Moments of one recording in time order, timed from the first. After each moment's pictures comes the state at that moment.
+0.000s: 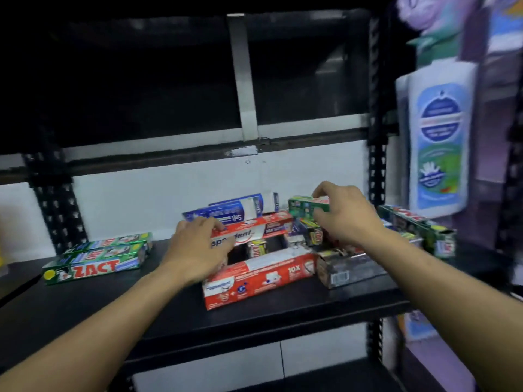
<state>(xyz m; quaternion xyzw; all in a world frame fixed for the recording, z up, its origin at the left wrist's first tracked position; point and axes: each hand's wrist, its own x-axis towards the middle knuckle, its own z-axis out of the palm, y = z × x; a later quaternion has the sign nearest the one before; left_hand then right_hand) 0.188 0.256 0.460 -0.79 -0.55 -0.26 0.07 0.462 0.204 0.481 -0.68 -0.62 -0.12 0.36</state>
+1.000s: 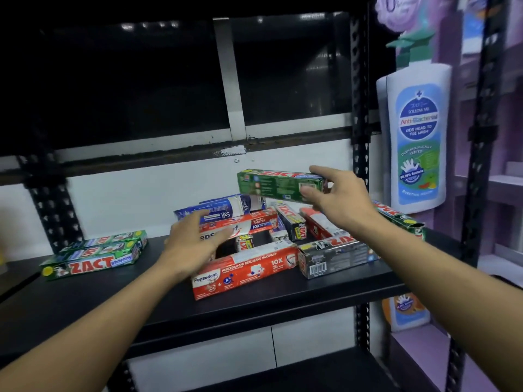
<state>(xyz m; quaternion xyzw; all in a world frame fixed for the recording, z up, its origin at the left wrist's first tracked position) 0.203 0.242 0.458 -0.75 -0.54 -0.38 -0.09 0.477 0.167 0.494 -0.59 -0.59 0.05 0.56</state>
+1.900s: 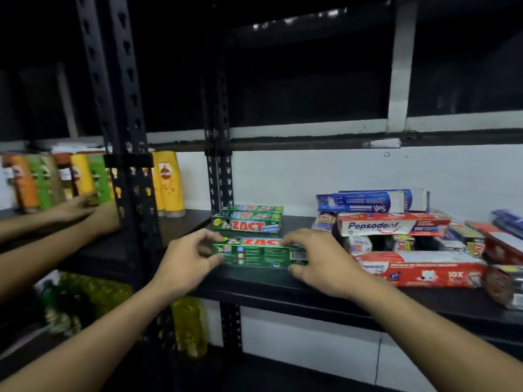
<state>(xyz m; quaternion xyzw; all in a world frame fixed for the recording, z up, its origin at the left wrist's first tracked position) -0.062 0.162 0.418 -0.63 -0.63 -0.45 -0.06 0.202 0.195 0.435 -0.42 -0.86 0.03 0.28</state>
